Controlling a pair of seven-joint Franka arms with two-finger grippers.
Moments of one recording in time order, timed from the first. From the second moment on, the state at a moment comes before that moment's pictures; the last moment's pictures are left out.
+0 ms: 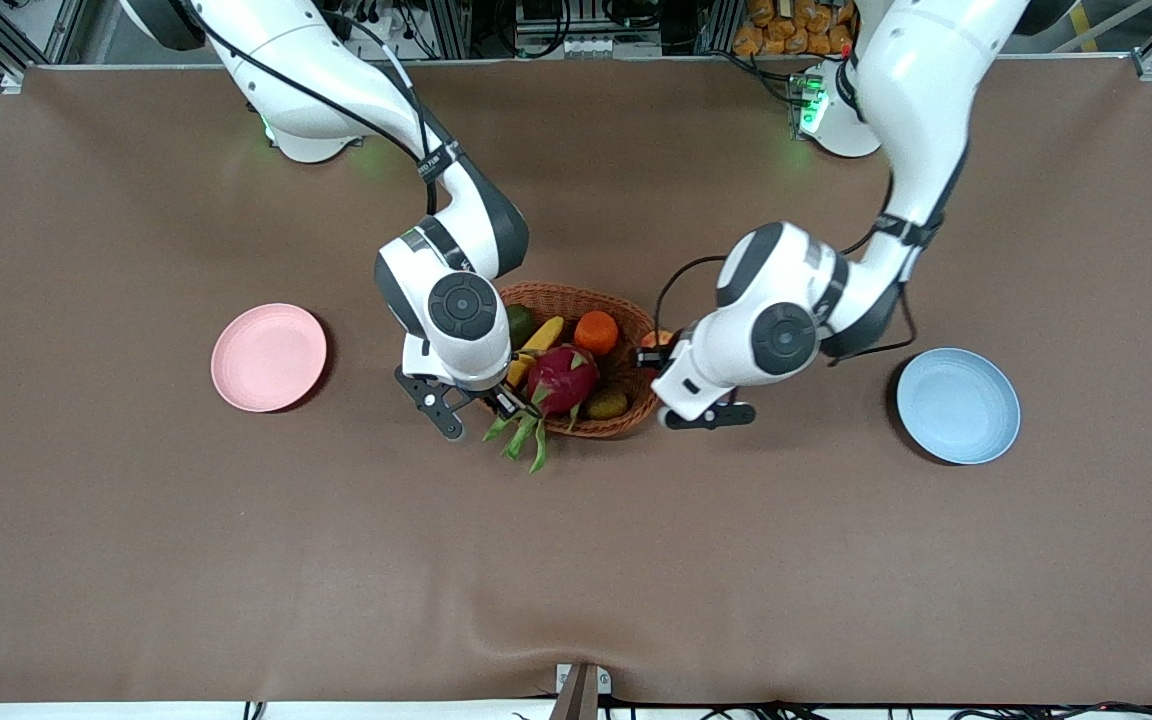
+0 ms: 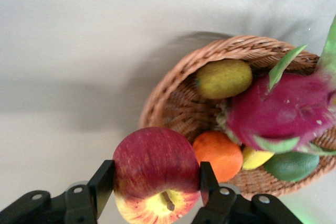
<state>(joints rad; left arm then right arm) -0.27 0.54 -0.28 -1.56 -0.21 1.95 -0.54 0.59 0.67 0.02 -1.47 -0.08 2.06 1.48</state>
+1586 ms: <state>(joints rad) 0.31 0.59 -0.27 -1.63 0.12 1.88 0.15 0.61 0.69 0.02 -1.47 -0.08 2.07 1.47</state>
